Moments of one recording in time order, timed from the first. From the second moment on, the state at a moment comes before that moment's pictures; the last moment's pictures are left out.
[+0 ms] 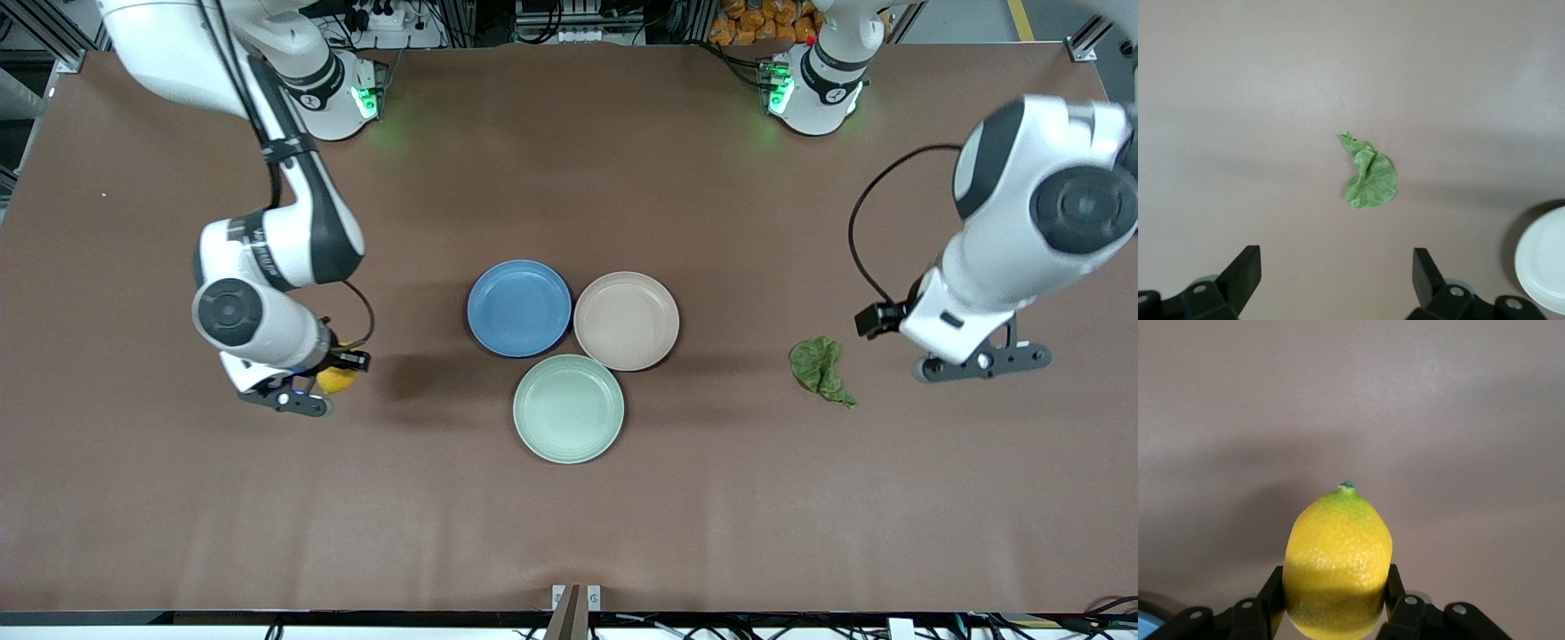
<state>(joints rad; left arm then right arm) 0.17 0.26 -0.47 -1.54 0.27 1.71 -0.40 0.32 0.45 -0.12 -1.72 0.00 2.04 0.38</state>
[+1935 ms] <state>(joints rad) 0.01 0.03 -0.18 -1.54 0.09 1.61 -0.26 0.04 0.54 -0.10 -1.93 0.06 2.42 -0.24</state>
